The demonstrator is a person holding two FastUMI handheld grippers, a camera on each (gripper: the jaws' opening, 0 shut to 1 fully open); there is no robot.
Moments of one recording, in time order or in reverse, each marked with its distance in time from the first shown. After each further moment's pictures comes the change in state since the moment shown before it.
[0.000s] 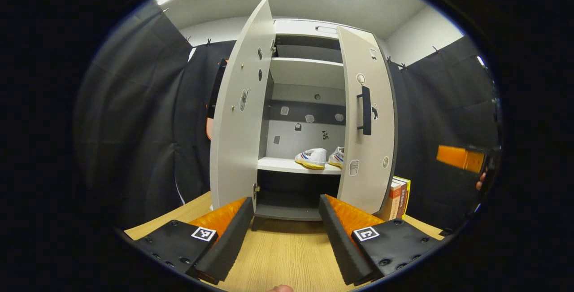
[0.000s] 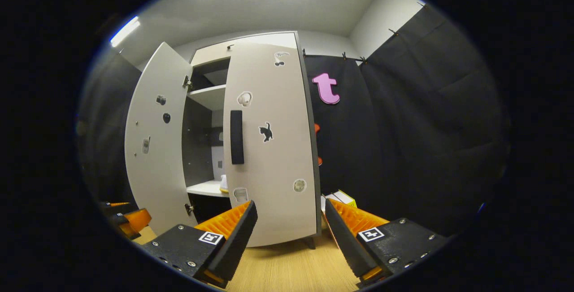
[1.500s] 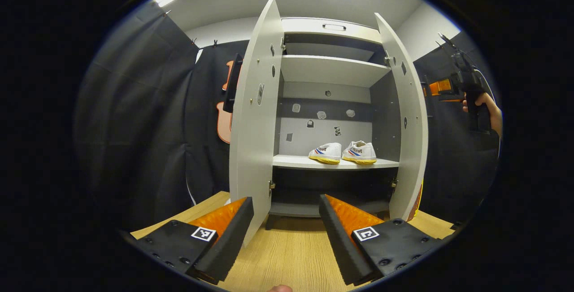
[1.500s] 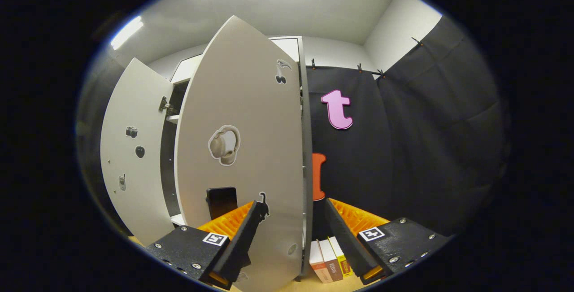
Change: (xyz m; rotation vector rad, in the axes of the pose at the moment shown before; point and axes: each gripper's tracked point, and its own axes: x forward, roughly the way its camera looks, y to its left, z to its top) left arm -0.003 0.037 -0.016 0.034 0.005 0.075; right arm 0.154 -0.010 0.169 -0.047 -0.089 0.106
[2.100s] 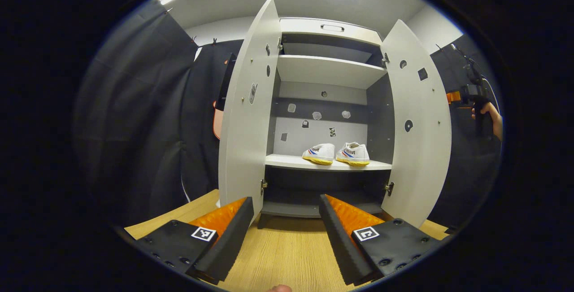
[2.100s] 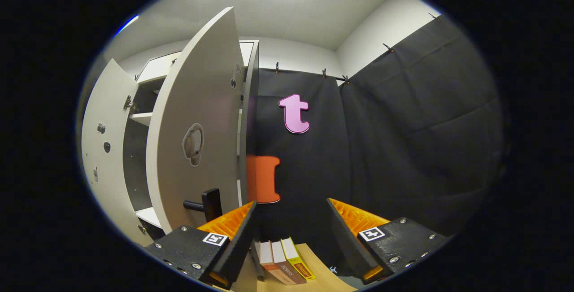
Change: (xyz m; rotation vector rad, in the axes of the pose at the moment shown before) left arm 0.001 -0.022 0.000 -0.024 -0.003 -0.034; right arm -0.038 -0.122 0.010 -0.039 -0.015 -0.245
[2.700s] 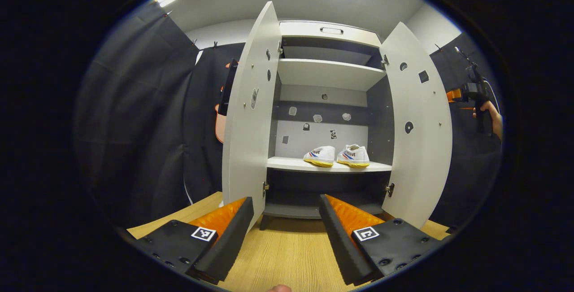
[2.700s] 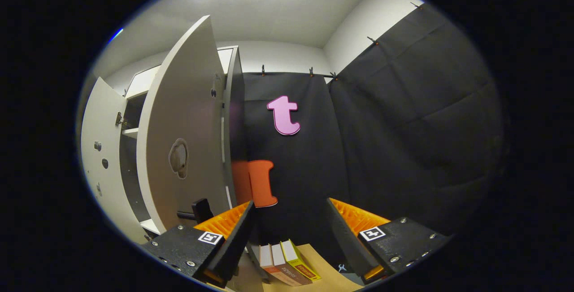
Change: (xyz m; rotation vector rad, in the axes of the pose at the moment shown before) left arm -0.010 0.003 0.006 0.011 -0.017 0.020; right arm 0.008 -0.030 0.003 0.076 -0.008 -0.015
